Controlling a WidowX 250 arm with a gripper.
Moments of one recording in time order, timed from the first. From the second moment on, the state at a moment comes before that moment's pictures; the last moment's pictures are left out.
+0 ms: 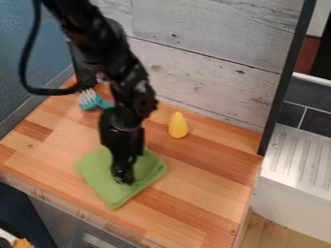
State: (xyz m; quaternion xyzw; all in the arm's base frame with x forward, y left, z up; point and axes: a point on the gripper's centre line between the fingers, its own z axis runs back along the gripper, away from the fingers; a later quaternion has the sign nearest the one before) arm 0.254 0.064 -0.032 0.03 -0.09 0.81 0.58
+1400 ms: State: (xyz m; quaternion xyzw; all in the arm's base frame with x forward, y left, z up) arm 0.255 0.227 -0.030 0.10 -0.11 0.94 0.31
